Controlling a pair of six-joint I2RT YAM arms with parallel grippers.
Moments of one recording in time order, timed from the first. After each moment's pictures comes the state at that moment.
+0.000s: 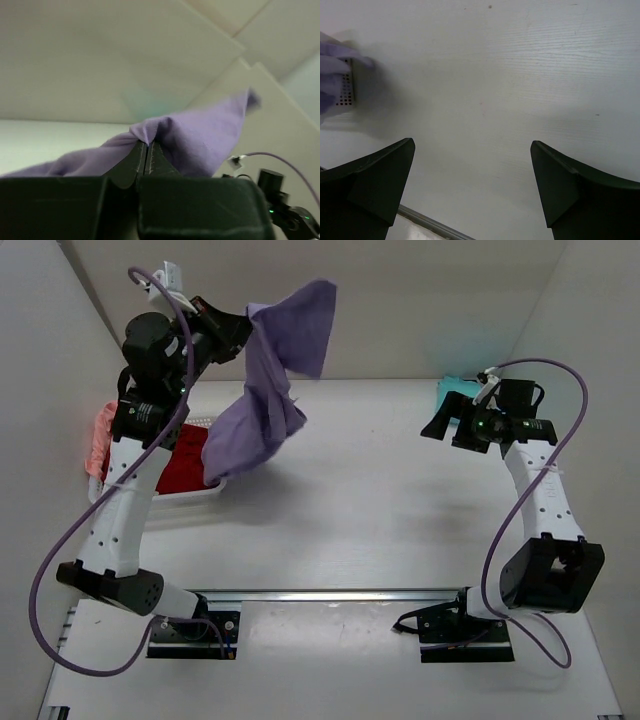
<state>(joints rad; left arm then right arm) -0.31 1.45 1.90 -0.37 0.10 -0.63 -0.11 1.41 1.36 -0.69 -0.50 0.22</state>
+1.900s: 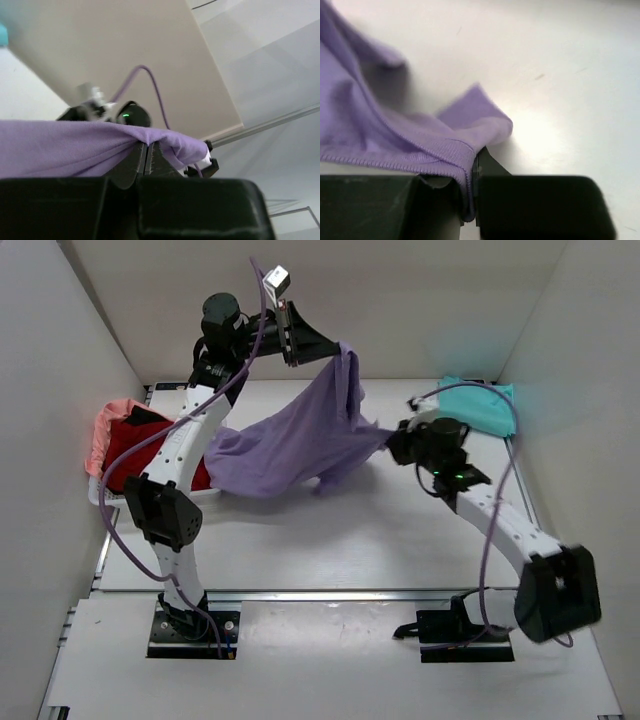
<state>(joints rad) -0.35 1.88 2.02 0.08 1.06 -1.21 0.34 1.35 0.86 0.14 -0.20 0.11</state>
